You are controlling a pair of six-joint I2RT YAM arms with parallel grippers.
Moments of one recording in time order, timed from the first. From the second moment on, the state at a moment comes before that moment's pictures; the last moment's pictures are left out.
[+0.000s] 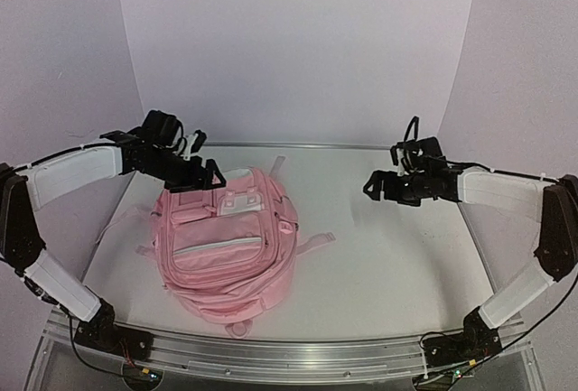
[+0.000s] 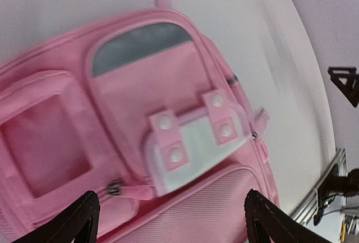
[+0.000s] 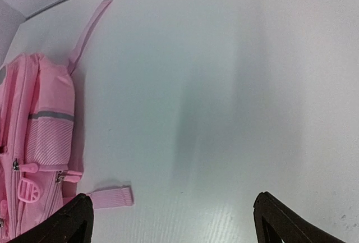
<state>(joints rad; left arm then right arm) -0.47 1.49 1.19 -0.55 0.32 -0.33 0.40 1.52 0.99 -0.25 -0.07 0.38</state>
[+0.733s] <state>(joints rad) -0.07 0.96 0.94 -0.52 -0.08 -0.33 0.19 0.79 0.55 0.12 0.26 0.31</state>
